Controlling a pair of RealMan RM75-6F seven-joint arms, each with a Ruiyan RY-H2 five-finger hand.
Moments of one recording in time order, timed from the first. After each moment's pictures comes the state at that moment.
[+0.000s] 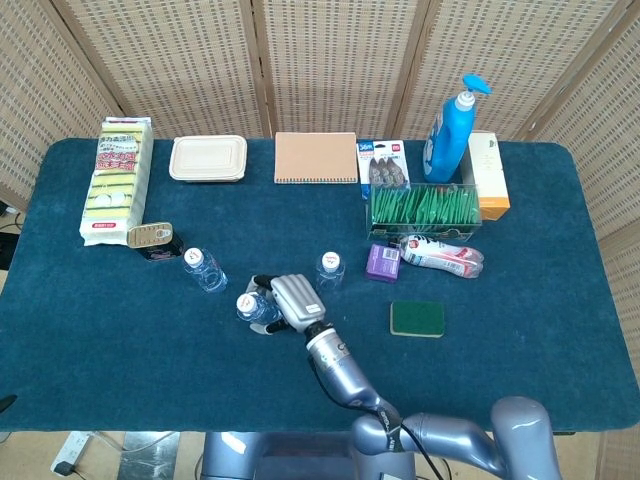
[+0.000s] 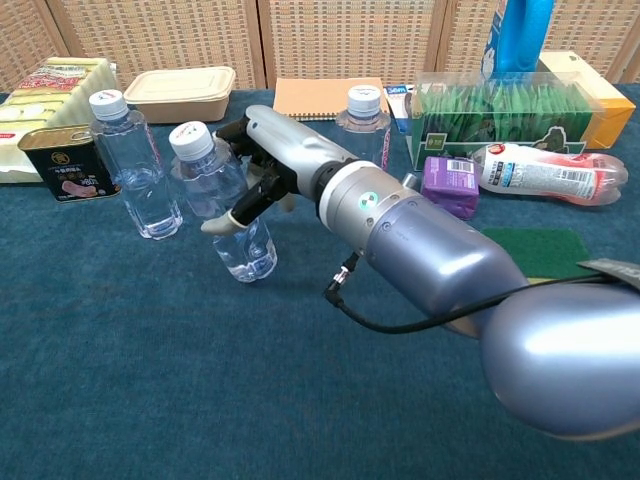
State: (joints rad) left arm 0.06 -0.92 0.10 -1.43 1.73 1.74 -0.70; right arm 0.87 -2.07 0.41 -1.27 -1.18 0.96 -0.13
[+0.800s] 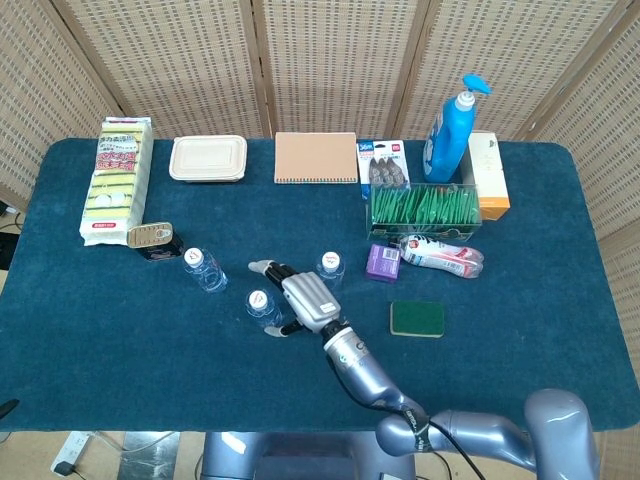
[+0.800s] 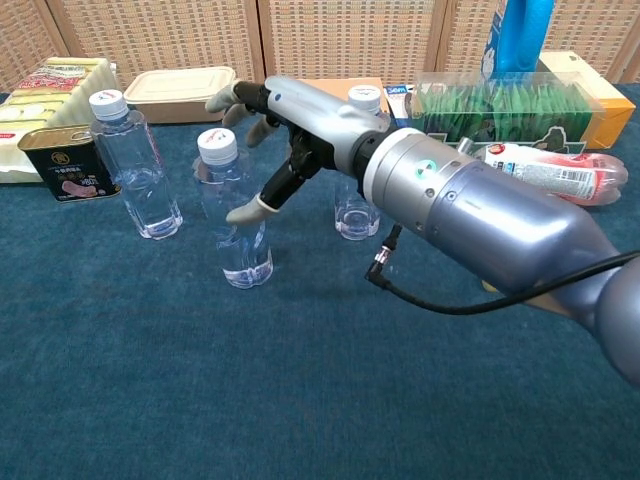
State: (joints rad) left arm 0.06 -0.92 0.12 -1.41 1.75 1.76 -0.72; right arm 0.83 -1.89 0.36 -1.48 -1.20 0.97 -0.14
